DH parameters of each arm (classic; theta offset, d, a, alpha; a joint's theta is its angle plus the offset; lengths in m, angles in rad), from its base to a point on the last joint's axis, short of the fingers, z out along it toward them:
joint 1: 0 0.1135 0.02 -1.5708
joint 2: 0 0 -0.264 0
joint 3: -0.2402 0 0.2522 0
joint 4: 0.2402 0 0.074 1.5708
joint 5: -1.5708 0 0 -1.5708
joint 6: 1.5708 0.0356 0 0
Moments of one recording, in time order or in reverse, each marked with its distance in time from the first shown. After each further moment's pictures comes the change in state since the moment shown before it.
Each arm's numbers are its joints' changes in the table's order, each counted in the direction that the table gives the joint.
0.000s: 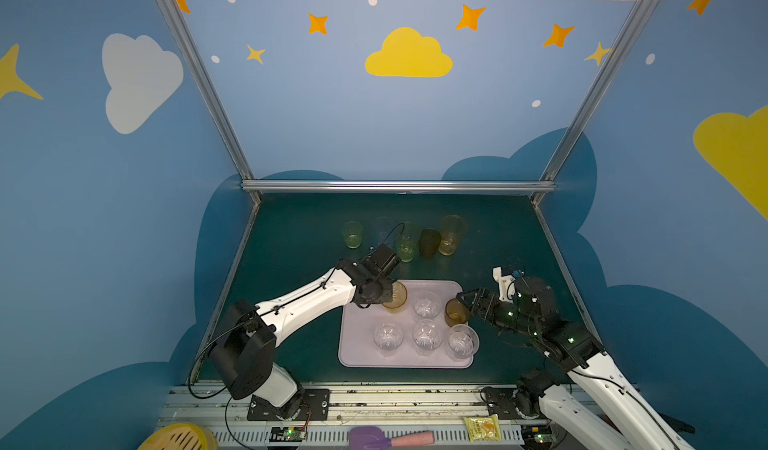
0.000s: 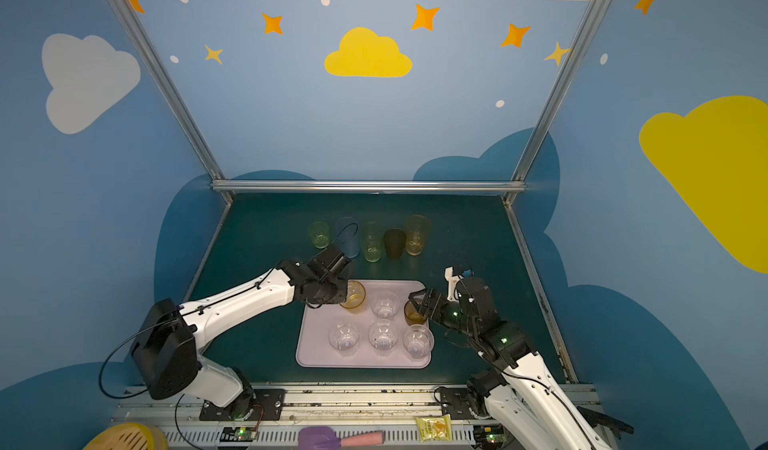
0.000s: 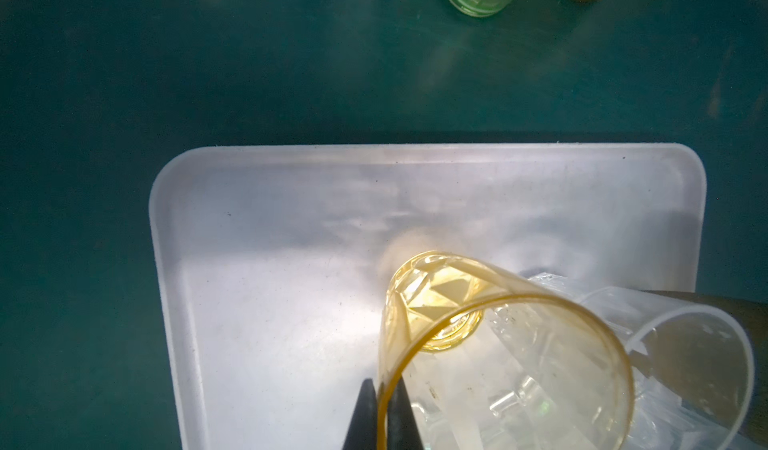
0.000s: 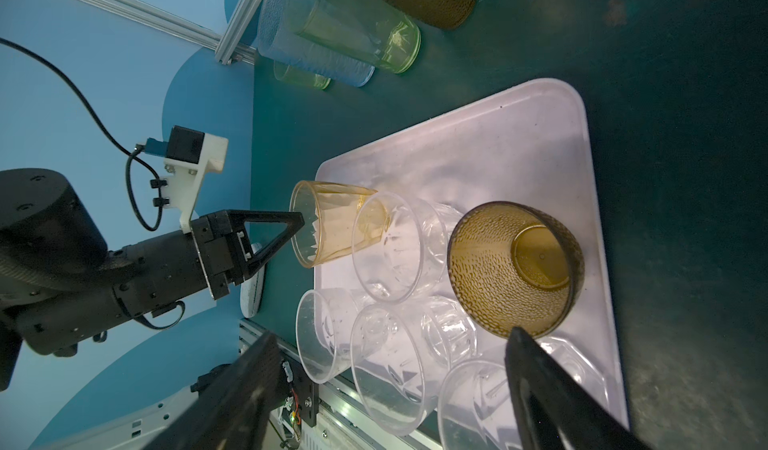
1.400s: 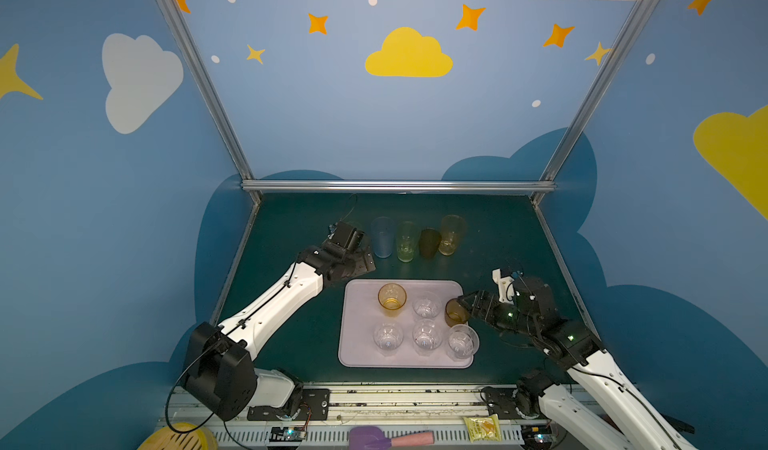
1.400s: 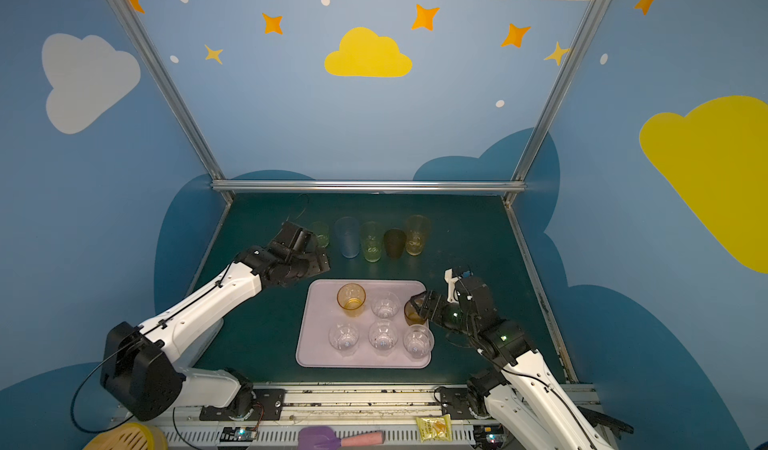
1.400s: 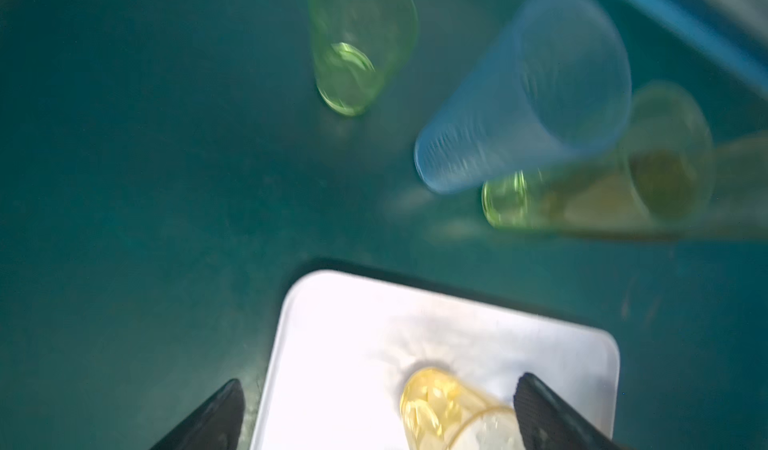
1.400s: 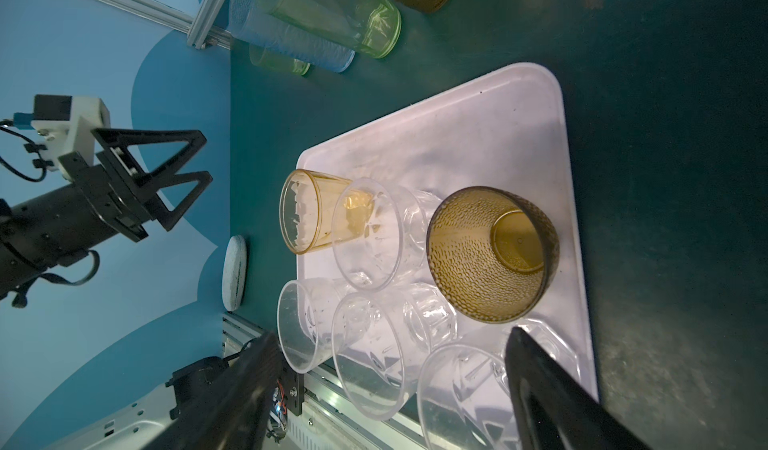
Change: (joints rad) left arm 0.302 -0.151 0.001 -0.089 0.038 -0.031; right arm -0.007 0.019 -0.031 0.078 0.000 -0.039
